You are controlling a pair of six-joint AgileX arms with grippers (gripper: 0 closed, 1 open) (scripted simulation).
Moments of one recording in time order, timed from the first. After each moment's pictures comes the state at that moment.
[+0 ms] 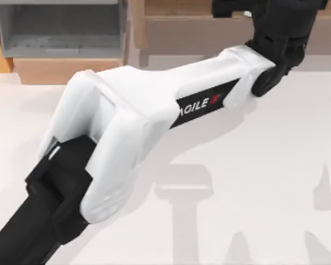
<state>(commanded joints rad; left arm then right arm) -0.87 2.61 2.25 0.39 -0.82 0.01 0.00 0.00 0.00 0.00 0.00 0.00</state>
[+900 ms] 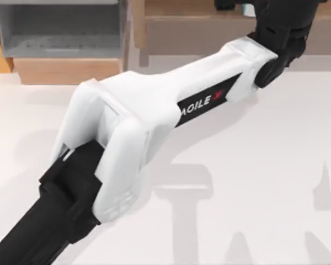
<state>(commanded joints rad) -0.85 2.71 2.44 0.30 -0.80 0.01 0.00 0.00 0.00 0.00 0.00 0.00</state>
